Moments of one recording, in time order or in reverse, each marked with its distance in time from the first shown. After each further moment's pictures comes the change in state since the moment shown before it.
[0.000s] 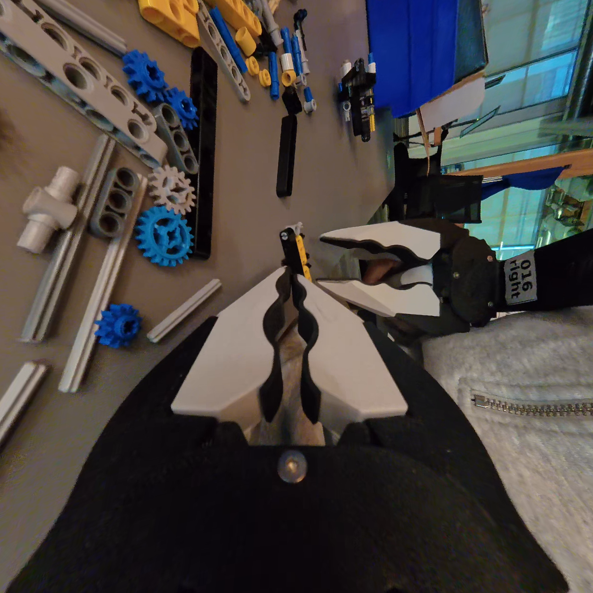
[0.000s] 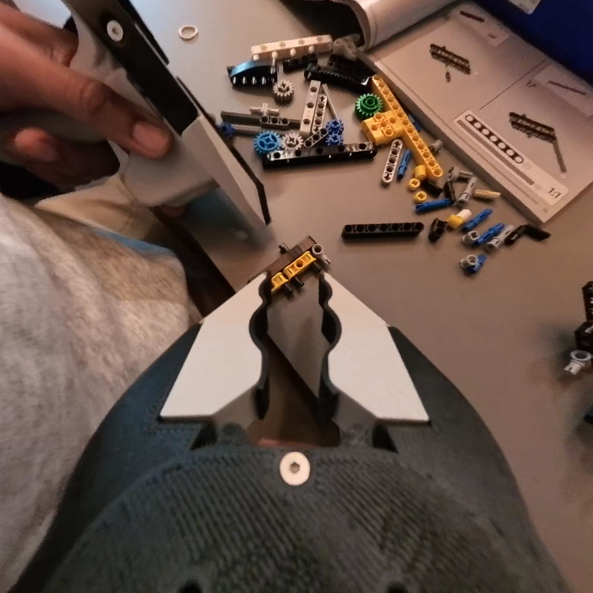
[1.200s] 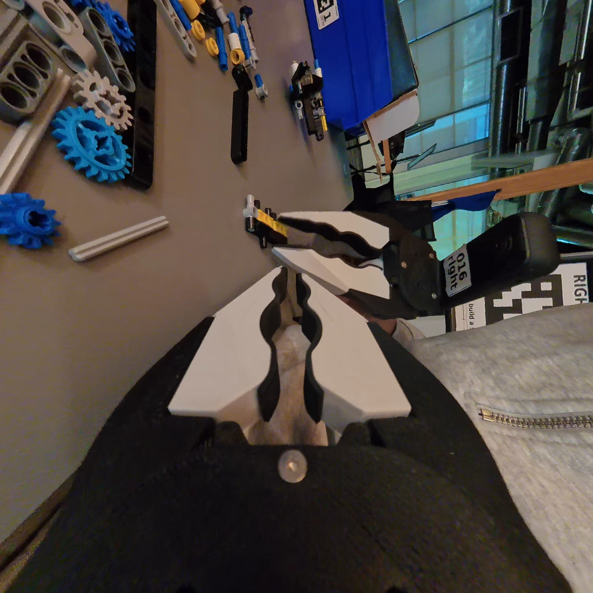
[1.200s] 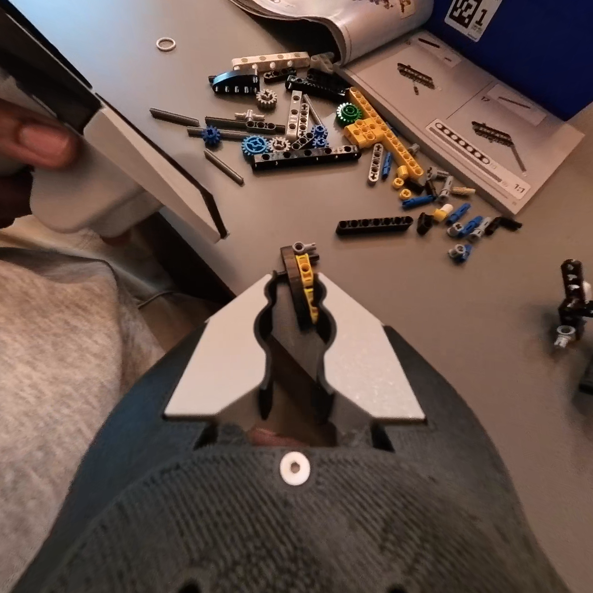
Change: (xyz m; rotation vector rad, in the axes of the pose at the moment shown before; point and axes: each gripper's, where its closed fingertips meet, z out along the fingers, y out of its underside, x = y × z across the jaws) left arm 0.024 0.024 -0.009 0.117 0.124 0.009; right arm 0.001 0.005 0.001 0.070 0.127 -0.021
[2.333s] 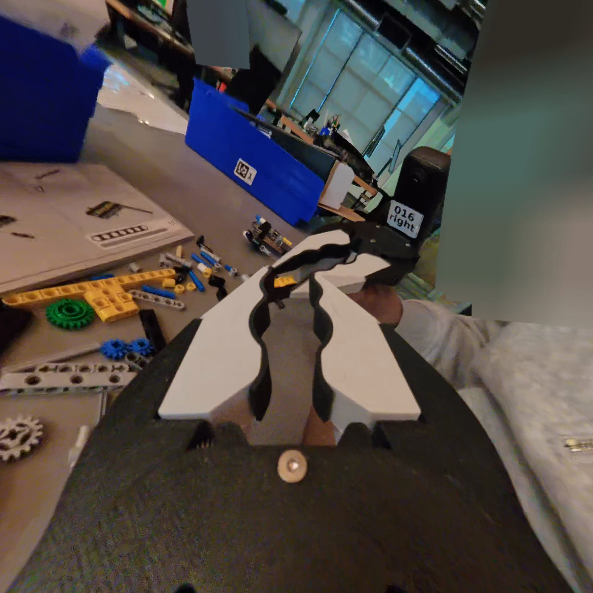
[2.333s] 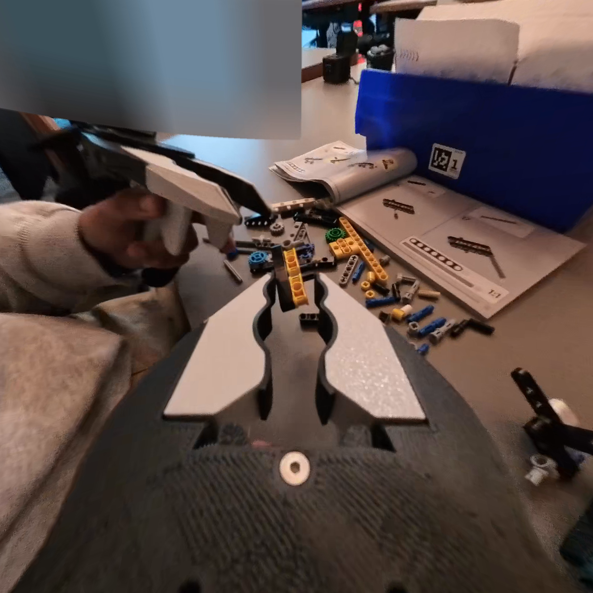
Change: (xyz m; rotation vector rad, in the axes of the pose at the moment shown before) left arm 0.043 -0.079 0.001 0.246 0.111 0.661; right arm 0.040 -0.061 -0.009 0.376 -0.306 0.095
